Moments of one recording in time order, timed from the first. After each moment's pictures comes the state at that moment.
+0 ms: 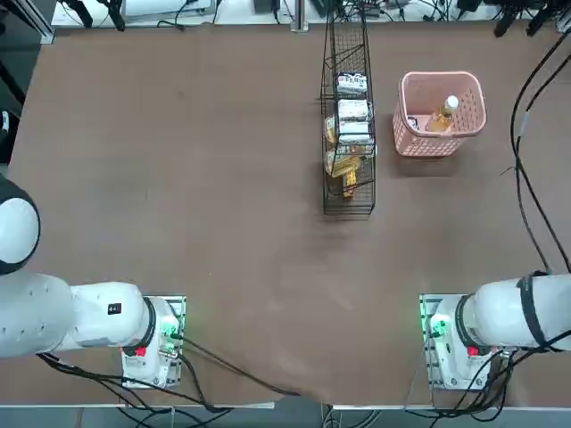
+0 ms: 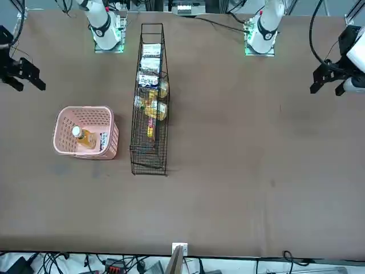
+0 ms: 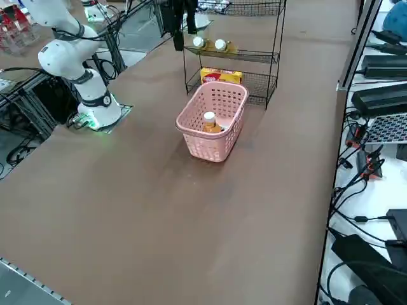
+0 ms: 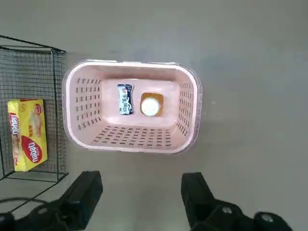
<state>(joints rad) -0.01 -0.06 -0.06 -1.72 0.03 1.62 -0.10</state>
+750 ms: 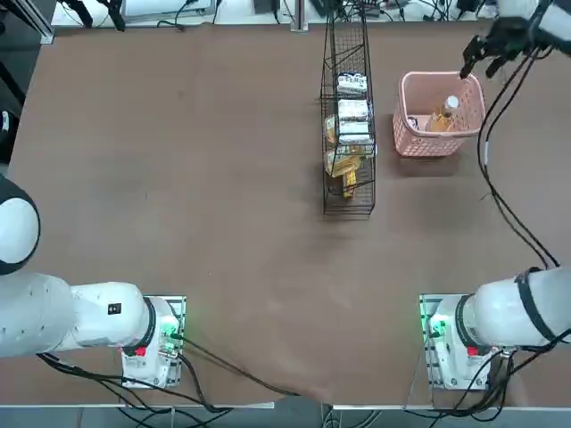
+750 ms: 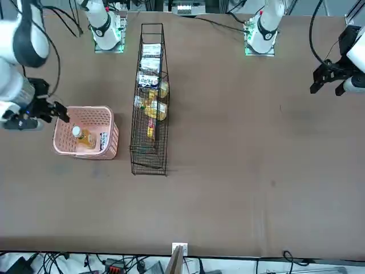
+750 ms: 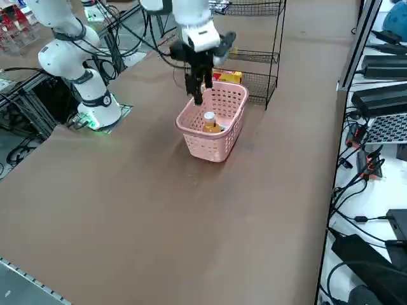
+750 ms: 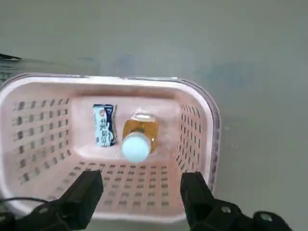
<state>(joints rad) -0.01 0.07 -0.05 -1.99 0.01 2.06 -0.10</state>
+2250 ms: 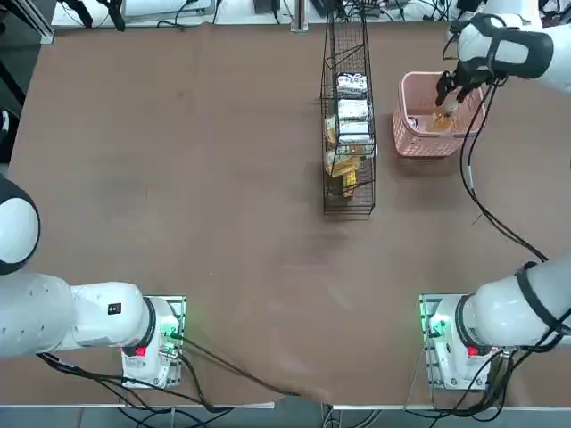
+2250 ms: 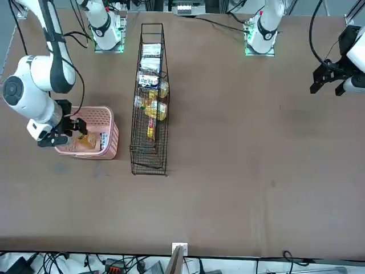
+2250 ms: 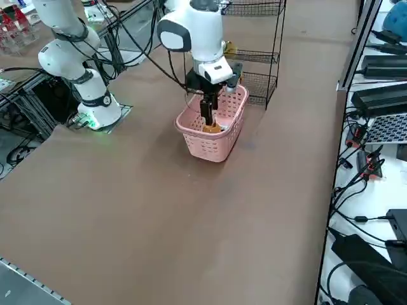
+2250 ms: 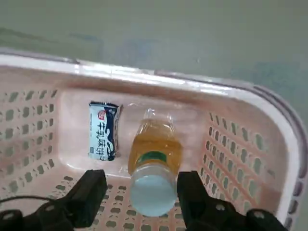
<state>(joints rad) -0.01 0.20 -0.01 -2.08 0.00 2.24 -0.15</state>
